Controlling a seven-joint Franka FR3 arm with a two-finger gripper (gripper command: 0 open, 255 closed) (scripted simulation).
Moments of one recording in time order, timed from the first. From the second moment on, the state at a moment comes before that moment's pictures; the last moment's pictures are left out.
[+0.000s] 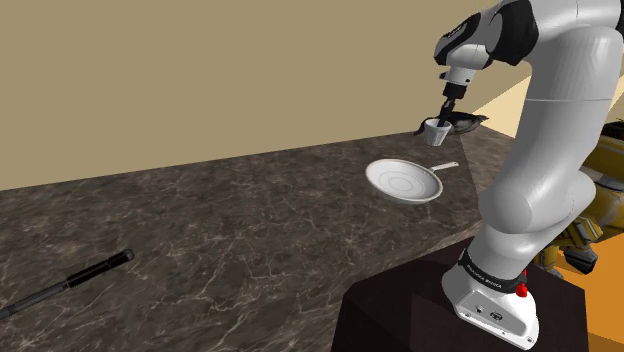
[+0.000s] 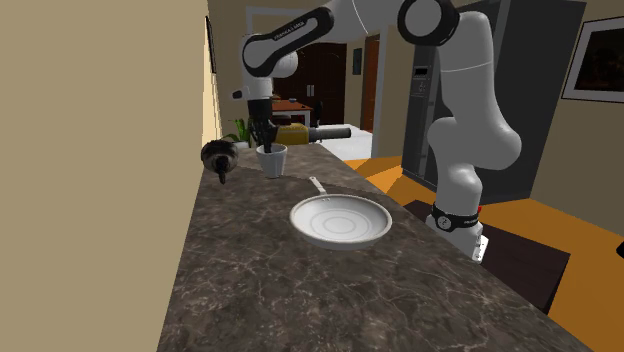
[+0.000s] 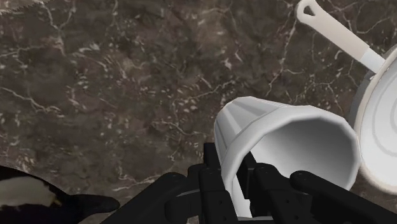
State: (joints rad) arm -0.44 0.26 -0.64 -1.78 0.23 1.87 -1.22
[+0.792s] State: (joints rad) arm -0.45 0.32 -0.62 -1.86 0.27 1.99 -1.26
